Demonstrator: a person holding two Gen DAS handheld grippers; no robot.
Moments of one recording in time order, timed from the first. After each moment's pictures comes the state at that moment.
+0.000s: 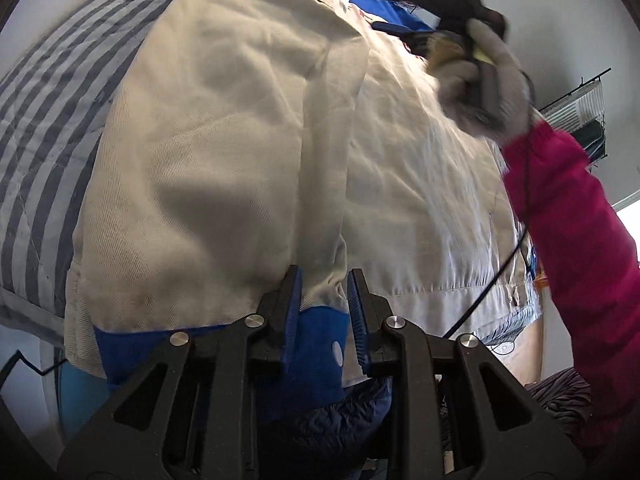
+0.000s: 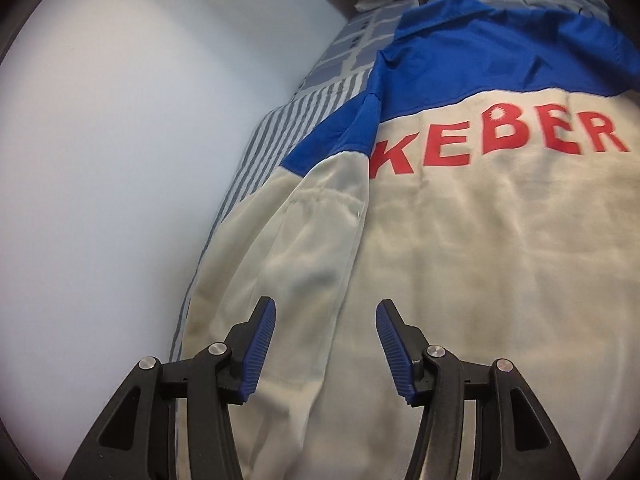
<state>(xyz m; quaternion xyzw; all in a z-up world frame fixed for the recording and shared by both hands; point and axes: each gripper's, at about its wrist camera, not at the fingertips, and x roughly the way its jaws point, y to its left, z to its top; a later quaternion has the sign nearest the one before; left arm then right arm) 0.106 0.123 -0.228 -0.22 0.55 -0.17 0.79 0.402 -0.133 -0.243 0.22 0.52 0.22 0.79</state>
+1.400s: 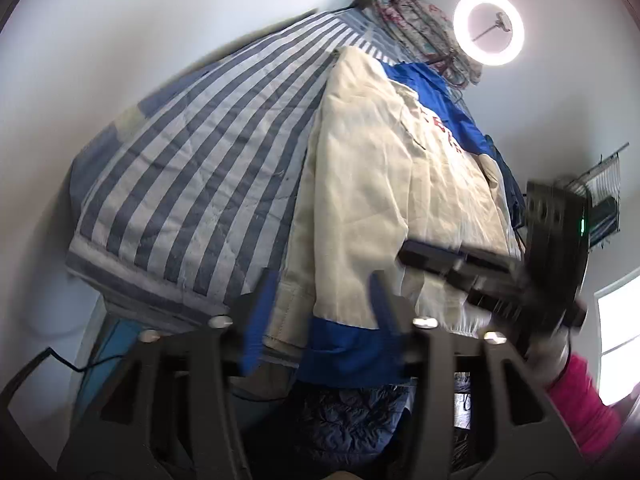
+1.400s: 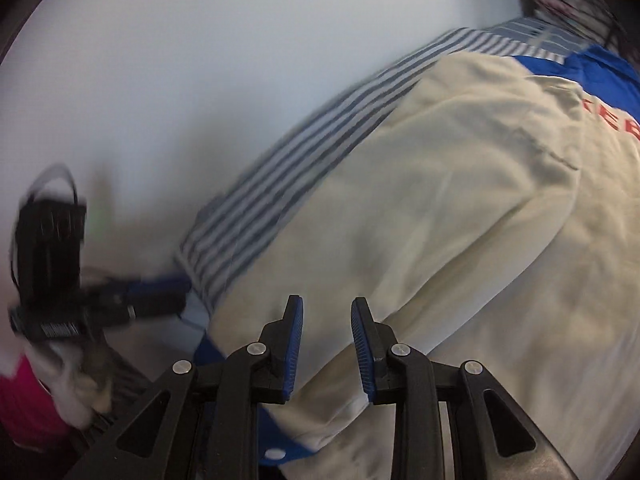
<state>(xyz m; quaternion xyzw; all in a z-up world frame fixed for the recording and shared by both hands) 0.072 0.229 -0.186 -0.29 0.48 -0.07 0.83 0.131 0.007 -0.223 -0.05 0.53 0.40 0.74</state>
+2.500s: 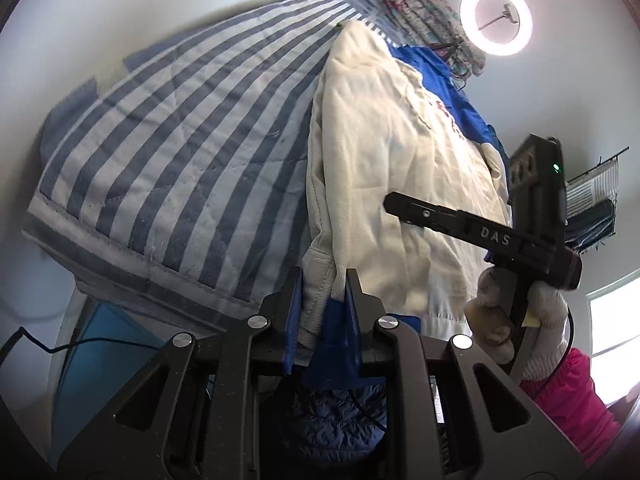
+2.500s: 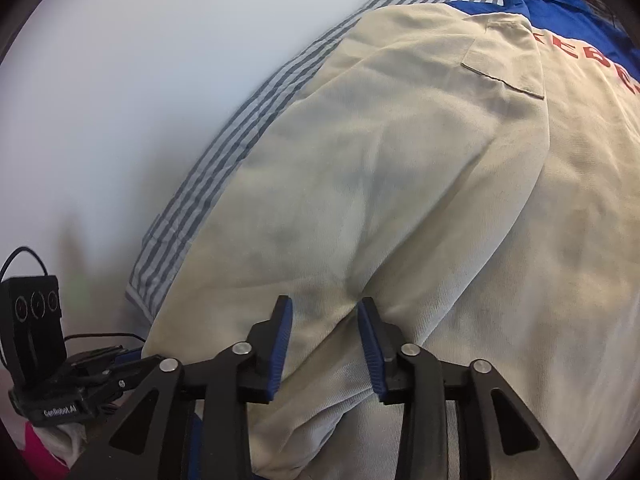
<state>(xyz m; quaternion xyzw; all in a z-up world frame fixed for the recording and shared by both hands) 0.073 0.206 -0.214 -0.30 0.49 -0.08 0.81 0.198 -0.022 -0.255 0.04 0.58 0.31 0.75</state>
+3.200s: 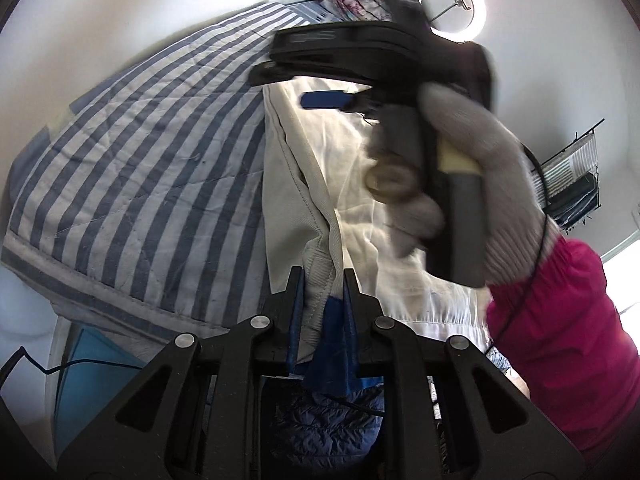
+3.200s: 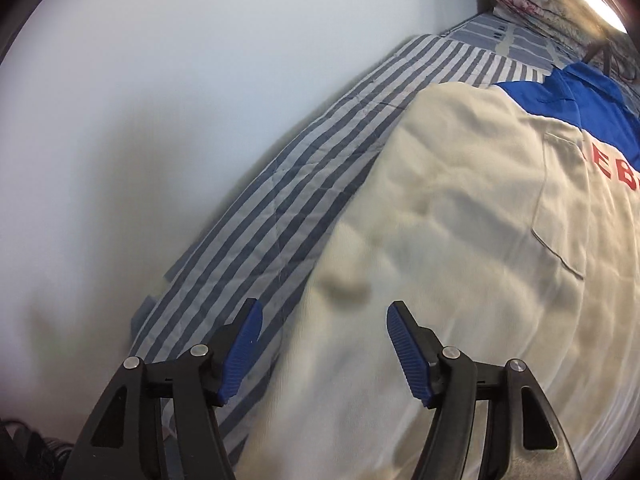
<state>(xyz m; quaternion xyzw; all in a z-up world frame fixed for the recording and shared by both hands) 0.088 0.166 -0.185 -0.27 0.46 -0.13 0.83 0.278 0.076 -0.216 -0.05 0.57 0.27 0.78</state>
